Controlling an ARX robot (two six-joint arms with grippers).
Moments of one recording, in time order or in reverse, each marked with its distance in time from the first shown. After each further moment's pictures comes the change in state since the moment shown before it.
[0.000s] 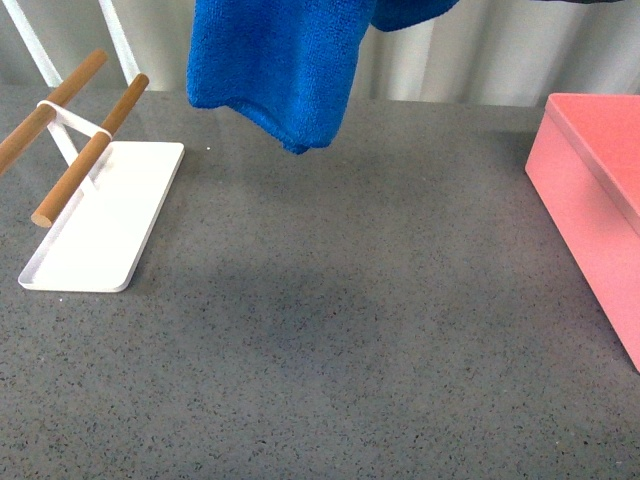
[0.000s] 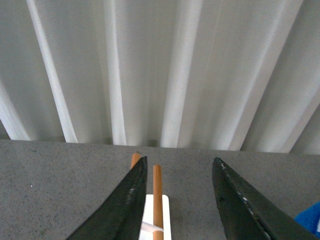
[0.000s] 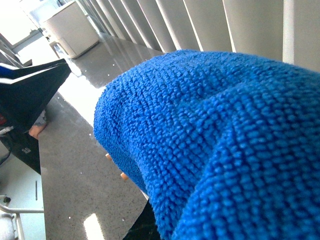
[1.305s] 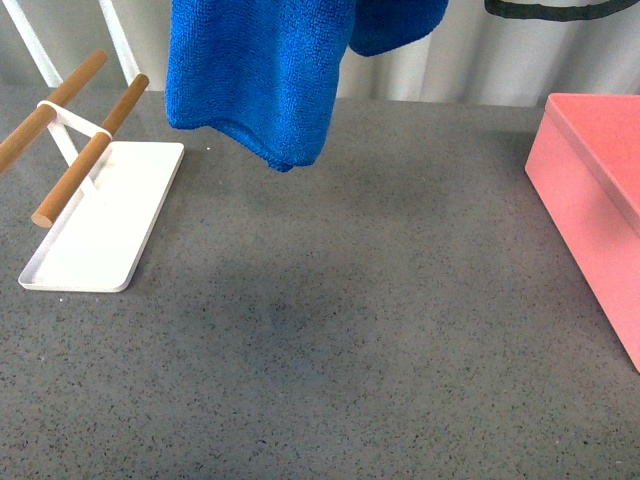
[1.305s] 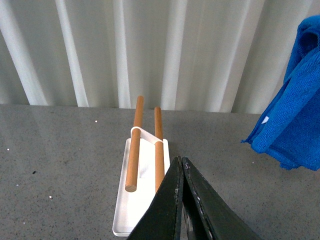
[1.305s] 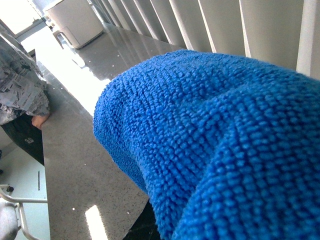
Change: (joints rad) left arm -0.004 -0.767 -0.519 -0.240 0.000 0.014; right arm 0.032 0.000 -0.012 -0.001 0.005 -0.018
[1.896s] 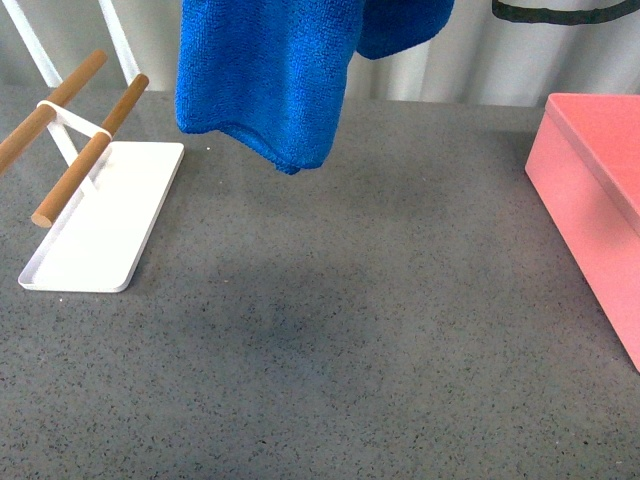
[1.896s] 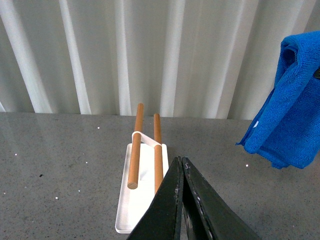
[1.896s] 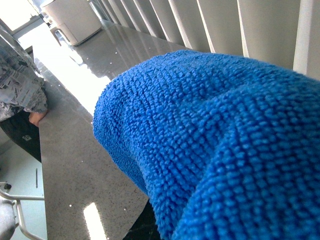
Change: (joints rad) left arm 0.000 -0.306 0.000 -0.292 0.000 0.000; right arm -0.013 0.000 -0.001 -0.014 -0.001 -0.020
